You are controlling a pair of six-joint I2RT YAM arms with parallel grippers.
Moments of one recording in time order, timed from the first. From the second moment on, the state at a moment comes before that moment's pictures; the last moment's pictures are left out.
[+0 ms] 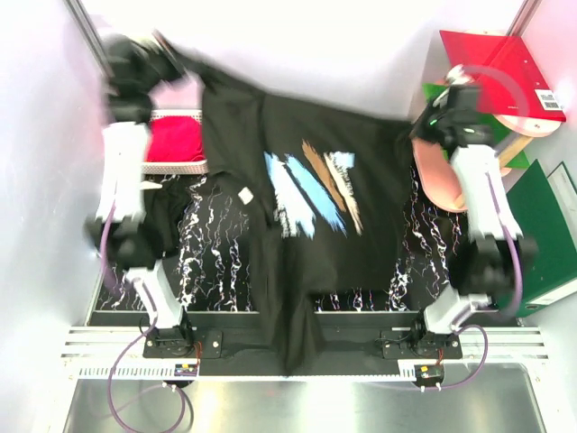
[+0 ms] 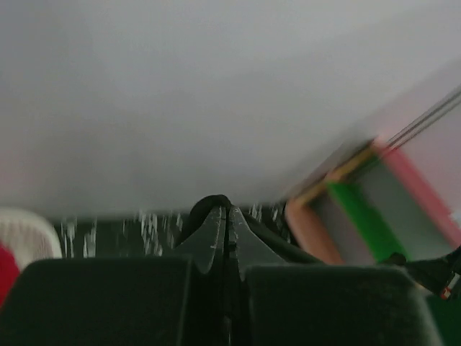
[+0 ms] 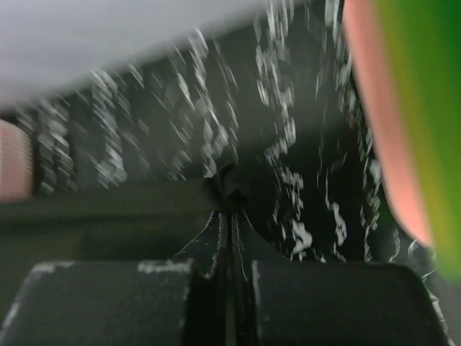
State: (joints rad) left arm 0.07 1.82 2.22 -0.29 0.49 -0.59; right arm -0.03 1.60 1.73 -0.58 -0.10 0.36
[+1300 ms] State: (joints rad) left arm 0.03 1.62 2.05 -0.43 0.62 -0.49; right arm -0.03 1.49 1.91 -0.72 -0.23 0.30
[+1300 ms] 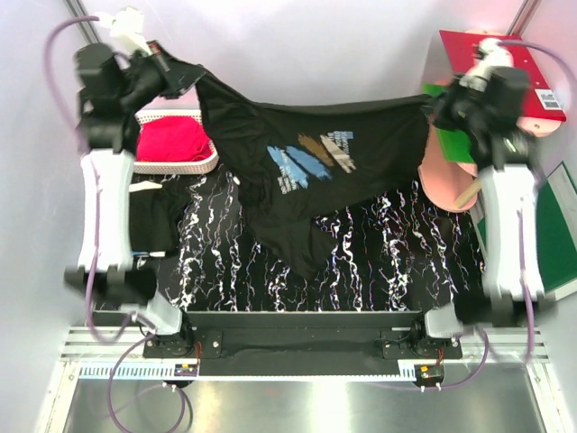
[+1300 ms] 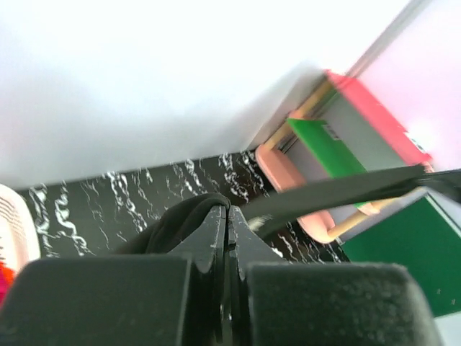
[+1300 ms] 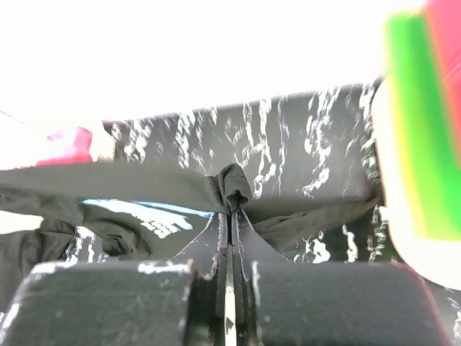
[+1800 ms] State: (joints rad) left arm 0.01 1.08 2.02 -0.75 0.29 -0.23; right arm -0.02 0.84 1.59 -0.80 -0.11 0.25
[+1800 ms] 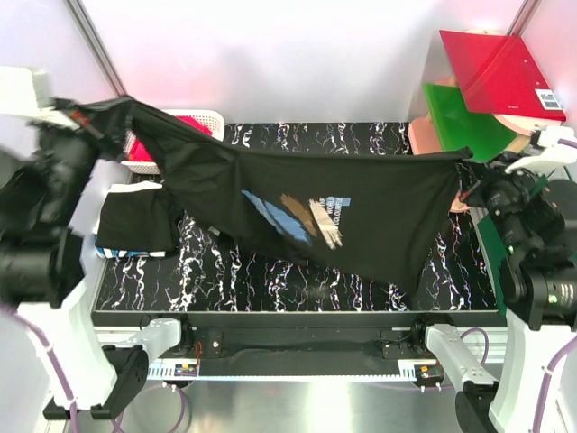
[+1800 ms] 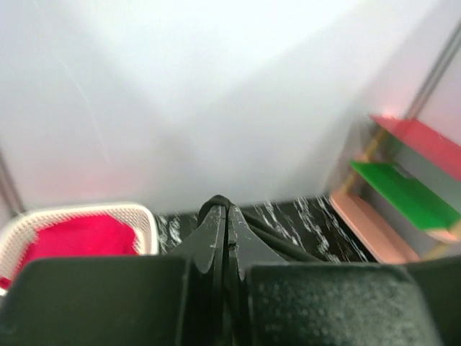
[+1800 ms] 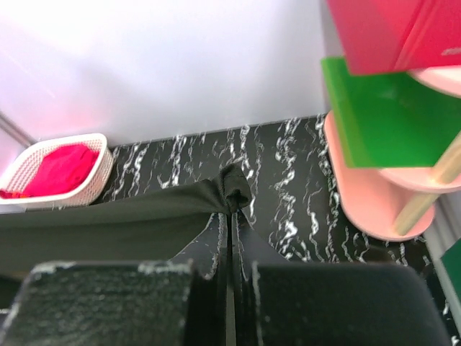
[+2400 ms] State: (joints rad) left arm -0.03 1.12 2.41 -0.69 0.27 -0.21; right arm -0.02 0.74 1.74 -0.77 -0.02 0.25
